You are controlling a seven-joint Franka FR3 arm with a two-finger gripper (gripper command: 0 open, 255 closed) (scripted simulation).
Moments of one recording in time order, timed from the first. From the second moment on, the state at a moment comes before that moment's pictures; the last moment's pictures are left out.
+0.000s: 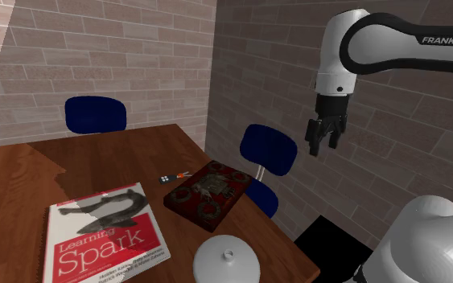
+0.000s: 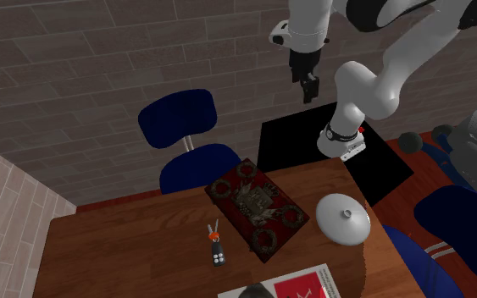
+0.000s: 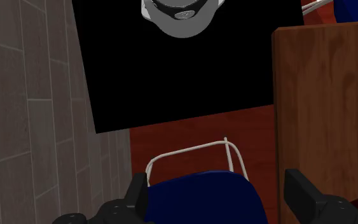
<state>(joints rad) -0.02 -0.76 0.02 -2.38 -0.01 1.44 0.14</state>
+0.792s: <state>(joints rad) 0.00 -0.54 0.20 -2.36 0.12 1.70 0.42</state>
